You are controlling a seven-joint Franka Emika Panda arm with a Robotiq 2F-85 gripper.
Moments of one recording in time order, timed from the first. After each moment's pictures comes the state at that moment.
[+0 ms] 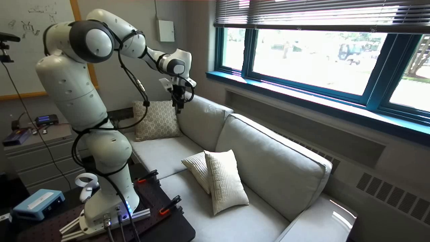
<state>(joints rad) 0.12 -0.24 0.24 -2.27 0.25 1.99 0.47</state>
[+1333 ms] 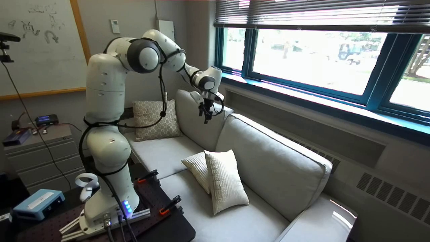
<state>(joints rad) 0.08 0.22 0.09 -1.93 0.21 2.08 0.31</state>
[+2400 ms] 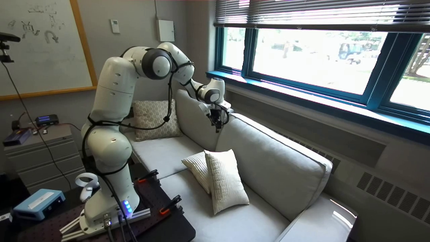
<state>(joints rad) 0.12 0.39 0.01 -1.91 0.05 2.37 0.47</state>
